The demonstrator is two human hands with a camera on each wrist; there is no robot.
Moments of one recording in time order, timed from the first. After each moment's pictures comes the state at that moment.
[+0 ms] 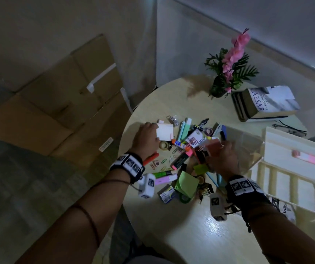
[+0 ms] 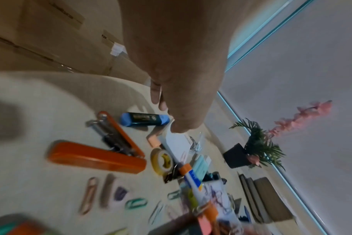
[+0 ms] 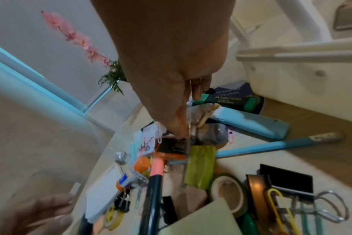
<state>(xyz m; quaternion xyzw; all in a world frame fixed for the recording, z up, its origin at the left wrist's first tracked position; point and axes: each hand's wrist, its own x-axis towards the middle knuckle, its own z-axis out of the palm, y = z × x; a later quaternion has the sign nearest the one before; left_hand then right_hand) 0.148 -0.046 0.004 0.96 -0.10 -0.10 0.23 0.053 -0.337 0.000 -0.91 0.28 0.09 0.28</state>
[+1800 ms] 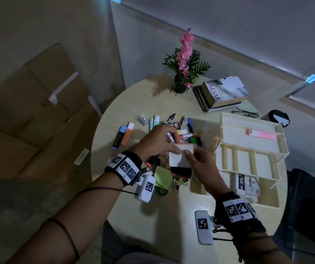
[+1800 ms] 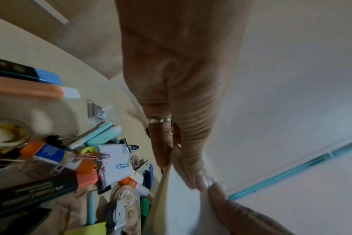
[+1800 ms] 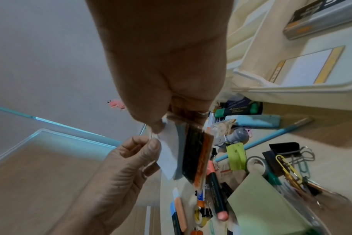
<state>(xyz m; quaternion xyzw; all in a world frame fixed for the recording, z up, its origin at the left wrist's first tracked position) 0.110 -0.150 0.089 0.78 -0.25 -0.31 0.48 -0.029 -0.315 0.083 -0.72 0.26 0.05 0.64</state>
